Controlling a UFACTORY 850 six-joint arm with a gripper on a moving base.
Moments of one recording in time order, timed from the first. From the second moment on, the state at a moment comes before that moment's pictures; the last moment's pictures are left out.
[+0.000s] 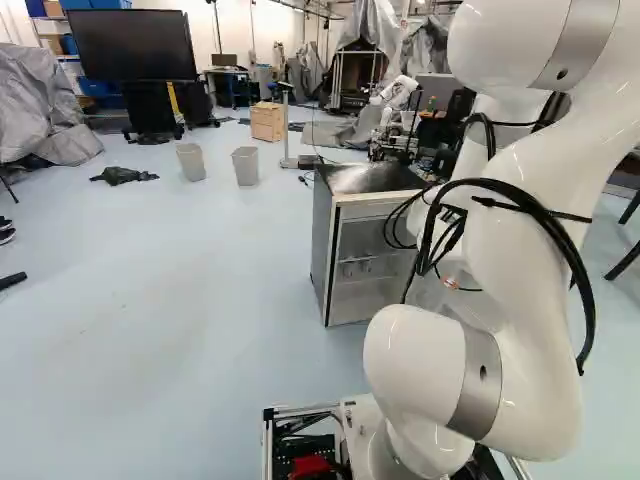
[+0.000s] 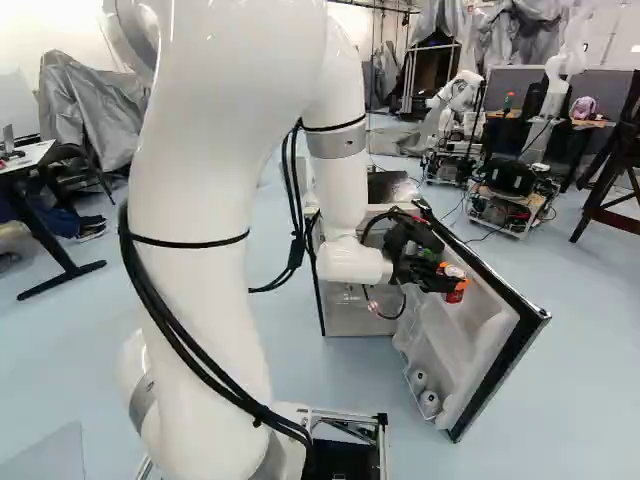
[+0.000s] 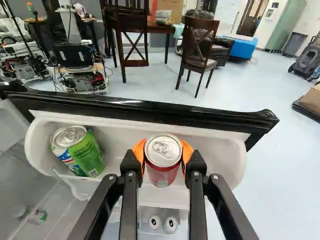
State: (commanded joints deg) arm -31.3 -20.8 -27.7 40.3 63.7 -9.6
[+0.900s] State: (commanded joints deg) arm -27.4 -17.1 -22.8 33.8 70.3 -9.6
